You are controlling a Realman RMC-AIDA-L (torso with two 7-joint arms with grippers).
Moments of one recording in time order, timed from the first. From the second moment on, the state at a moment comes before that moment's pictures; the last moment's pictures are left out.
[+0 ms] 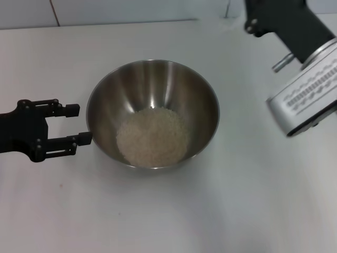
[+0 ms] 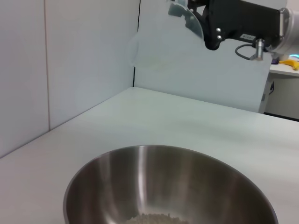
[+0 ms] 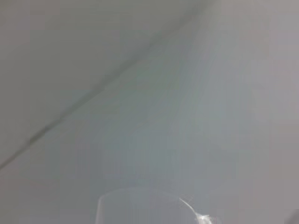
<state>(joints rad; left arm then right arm) -0.34 -2.06 0.81 1.06 1.95 1.72 -1.46 -0.05 2.09 -1.94 -1.41 0.01 -0.43 -0.58</state>
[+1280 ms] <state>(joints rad) -0.33 -2.06 0.81 1.07 1.95 1.75 -1.46 0.04 2.08 -1.91 -1.04 0.47 -0.41 -0.36</state>
